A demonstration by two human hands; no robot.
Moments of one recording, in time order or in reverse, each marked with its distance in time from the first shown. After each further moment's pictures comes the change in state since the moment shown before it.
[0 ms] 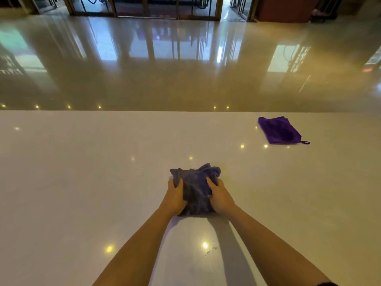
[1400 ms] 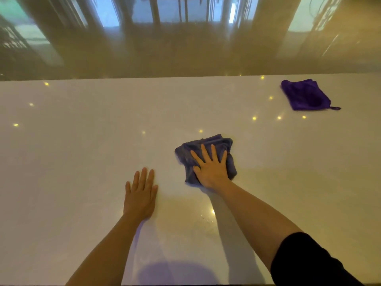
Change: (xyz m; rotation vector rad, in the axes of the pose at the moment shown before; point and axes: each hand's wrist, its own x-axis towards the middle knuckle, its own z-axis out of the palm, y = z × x) left_hand -0.068 -0.147 -0.024 0.537 0.095 -0.167; right_hand 0.019 -0.021 0.075 -0.518 -0.180 -0.085
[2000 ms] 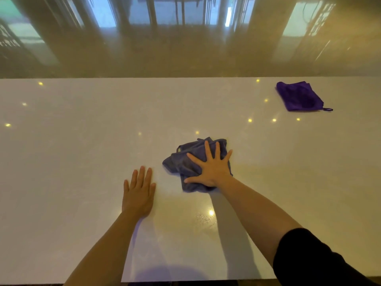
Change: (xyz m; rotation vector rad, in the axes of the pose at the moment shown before) left_hand -0.003 0.000 -0.005 -0.042 -0.005 0.014; right_hand -0.007 0.007 -0.010 -0.066 -0.050 -0.020
